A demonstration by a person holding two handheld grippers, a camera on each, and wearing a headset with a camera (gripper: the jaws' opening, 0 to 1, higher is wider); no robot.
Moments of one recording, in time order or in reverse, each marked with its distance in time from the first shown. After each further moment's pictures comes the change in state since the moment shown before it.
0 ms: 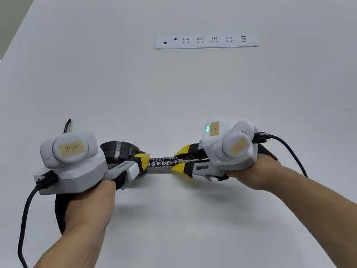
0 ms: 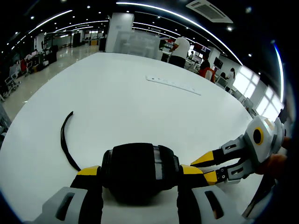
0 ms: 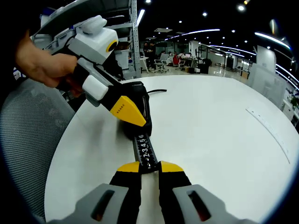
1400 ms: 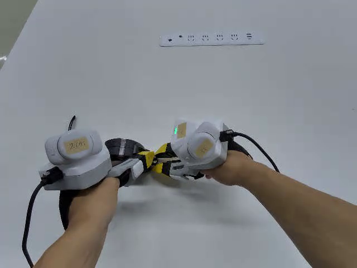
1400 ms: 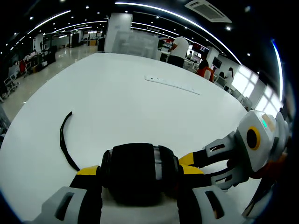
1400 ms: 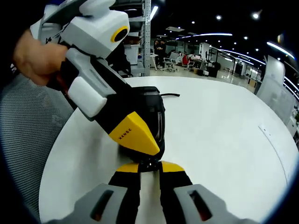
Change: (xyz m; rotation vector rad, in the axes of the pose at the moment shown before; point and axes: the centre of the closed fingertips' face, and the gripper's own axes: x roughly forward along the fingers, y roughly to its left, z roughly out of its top) left arm 0.000 -0.001 0.000 0.008 -0.001 -0.008; right arm 0.038 0.014 0.023 -0.105 0.029 0.035
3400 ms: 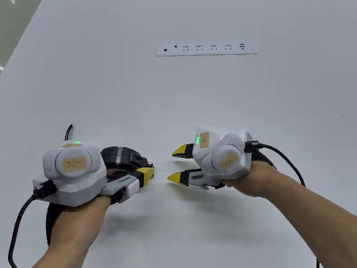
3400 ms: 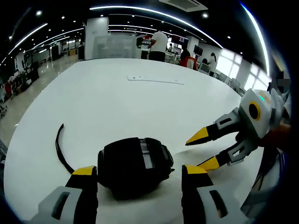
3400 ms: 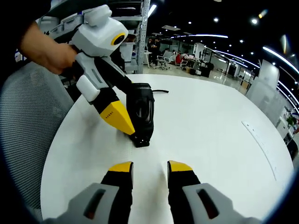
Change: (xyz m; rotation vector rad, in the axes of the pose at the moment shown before) left arm -0.009 -0.008 -0.004 0.203 0.000 -0.089; right arm -0.052 -0.009 -0.020 -0.021 0.029 -0.095
